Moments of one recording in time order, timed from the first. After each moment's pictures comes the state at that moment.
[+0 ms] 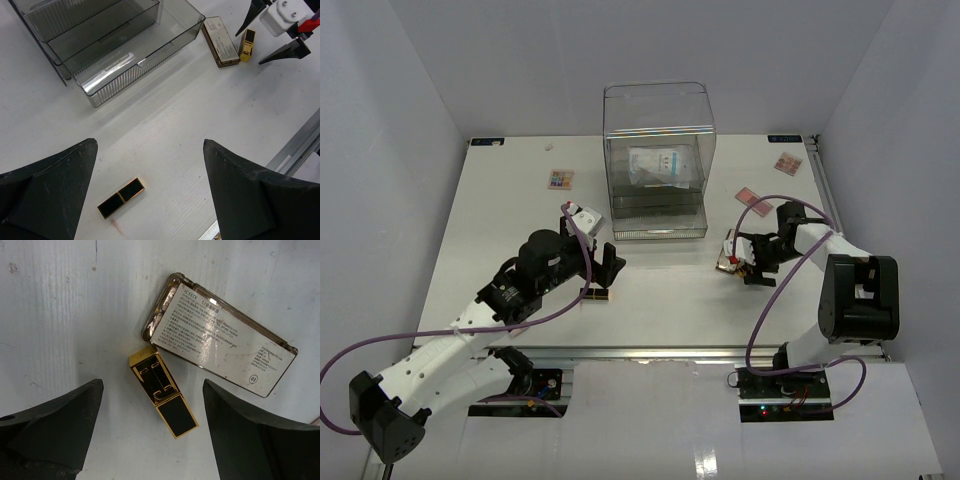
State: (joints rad) left arm -0.71 0.85 0.73 -0.19 0.03 -0.09; right arm -0.01 1.56 0.88 -0.73 -0.57 -1.73
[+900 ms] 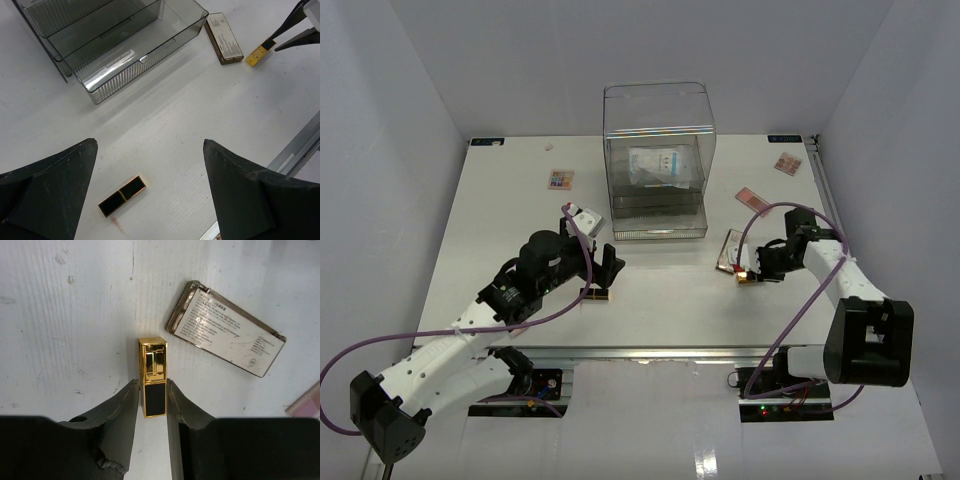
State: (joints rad) left arm -0.71 0.85 0.71 -0.19 0.03 -0.09; right arm -0.01 1.32 0.81 -0.84 -0.58 -1.70
